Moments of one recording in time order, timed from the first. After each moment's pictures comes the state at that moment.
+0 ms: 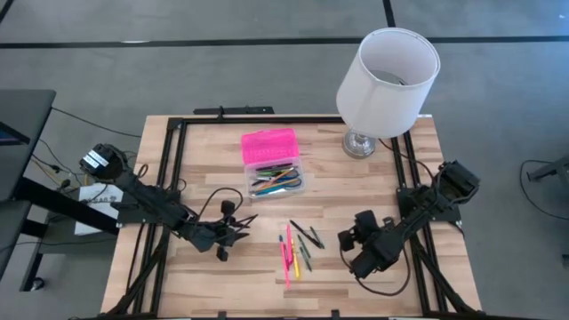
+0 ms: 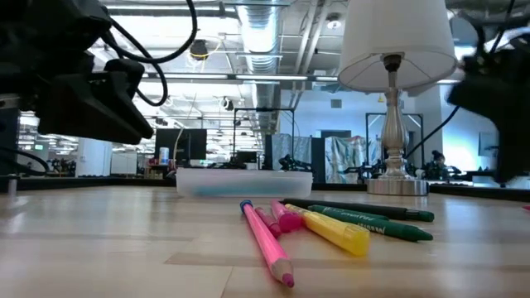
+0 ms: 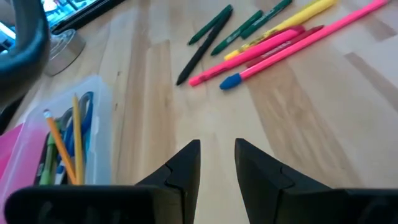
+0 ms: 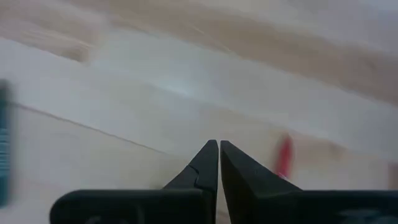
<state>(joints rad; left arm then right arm) -0.60 1.40 0.40 0.38 -0.61 0.07 0.75 1.74 0.94 -1.06 0.46 2.03</state>
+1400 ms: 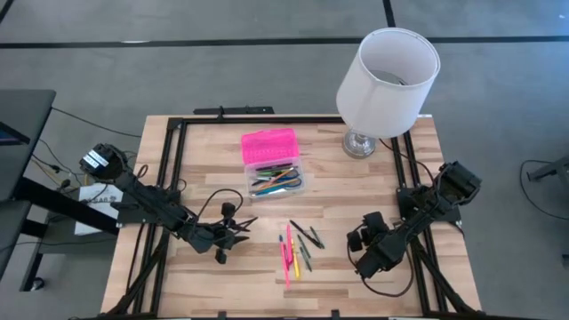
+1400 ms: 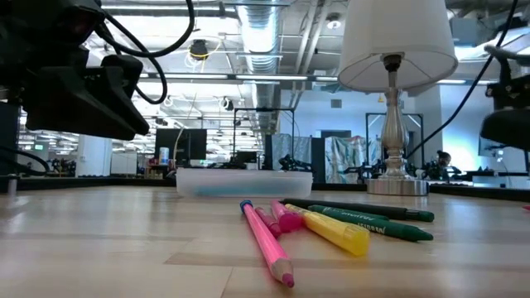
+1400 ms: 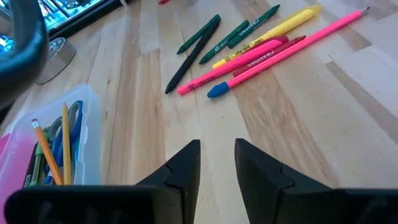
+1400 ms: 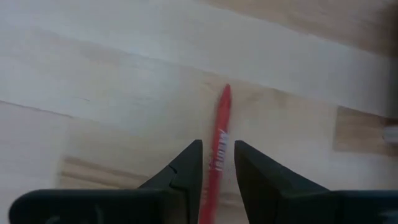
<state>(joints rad) -0.62 1.40 0.40 0.41 -0.58 0.07 0.78 1.74 0.87 -1.05 0.26 2.11</state>
